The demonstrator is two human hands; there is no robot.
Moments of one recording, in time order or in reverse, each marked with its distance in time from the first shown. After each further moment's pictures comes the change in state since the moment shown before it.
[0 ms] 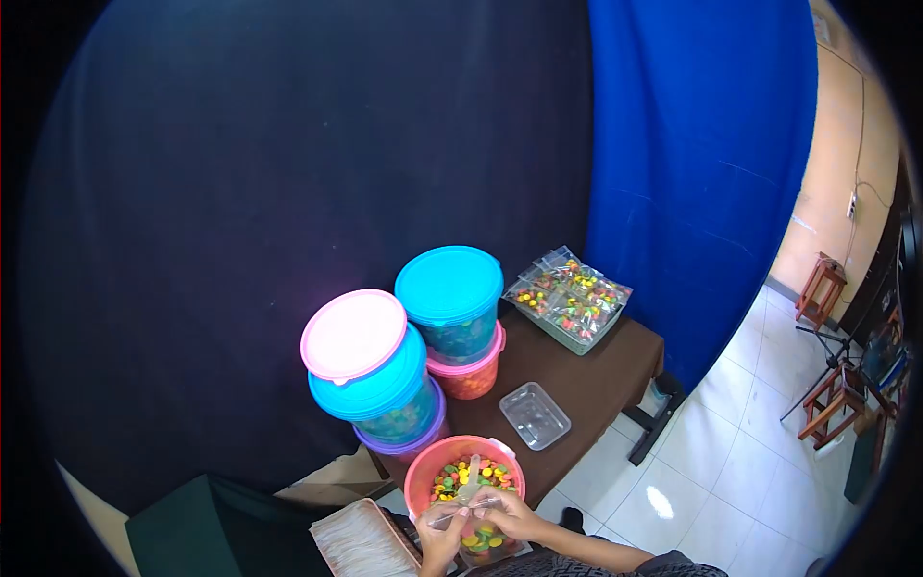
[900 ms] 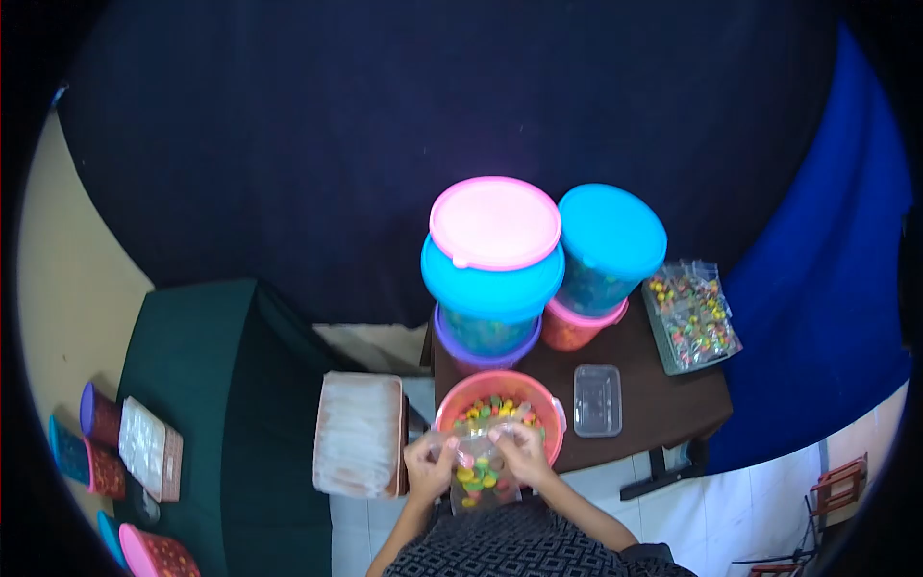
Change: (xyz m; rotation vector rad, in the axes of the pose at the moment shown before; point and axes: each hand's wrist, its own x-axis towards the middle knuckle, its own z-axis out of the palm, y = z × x) left_hand -0.018 -0.011 -0.004 0.032 0.579 -0.062; right_hand 0.054 0.017 -0.004 -0.020 -0.195 0.225
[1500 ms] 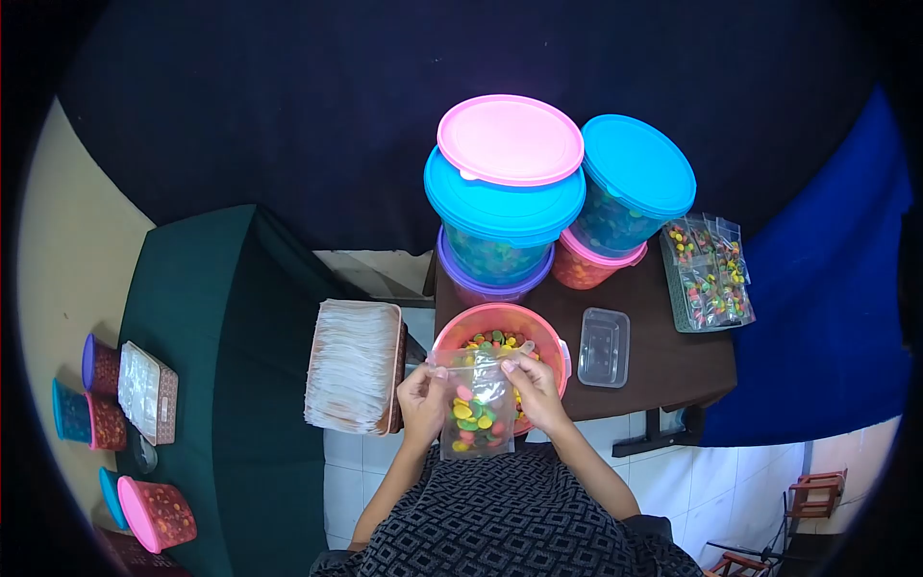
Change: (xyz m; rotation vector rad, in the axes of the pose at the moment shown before) left_hand -0.002 0.002 0.013 -0.165 0.076 -0.202; right_hand 0.010 -0.001 -0.020 0.042 -0.113 0.044
